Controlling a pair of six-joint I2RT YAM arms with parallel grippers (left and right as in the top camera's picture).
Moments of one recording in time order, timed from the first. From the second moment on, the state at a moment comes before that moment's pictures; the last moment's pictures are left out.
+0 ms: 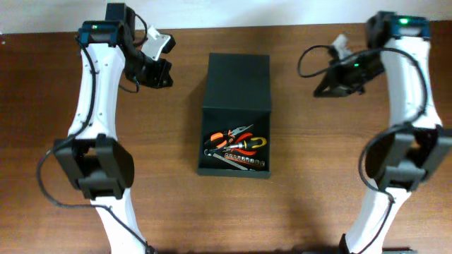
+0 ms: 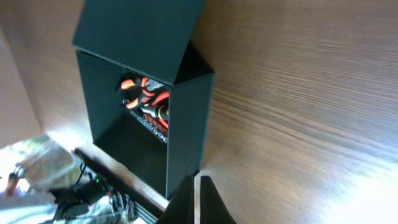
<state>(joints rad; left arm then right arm) -0.01 2.20 2.19 -1.42 0.47 0.35 -0.10 2.22 2.16 -1.63 -0.62 -0.21</state>
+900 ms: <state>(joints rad) -0.07 2.60 2.19 -1.22 0.76 0.36 -0.03 2.54 2.16 -1.46 -0.78 -0.22</state>
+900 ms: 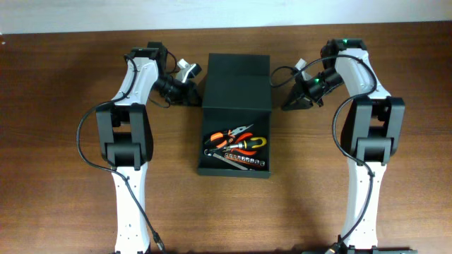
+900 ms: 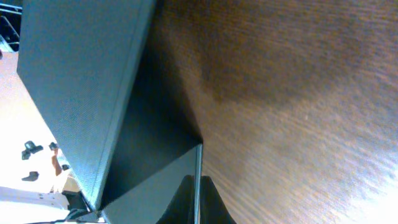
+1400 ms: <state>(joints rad) -0.08 2.60 2.19 -1.02 0.83 0.18 0.00 2.60 2.16 -1.32 -1.05 -0.24</state>
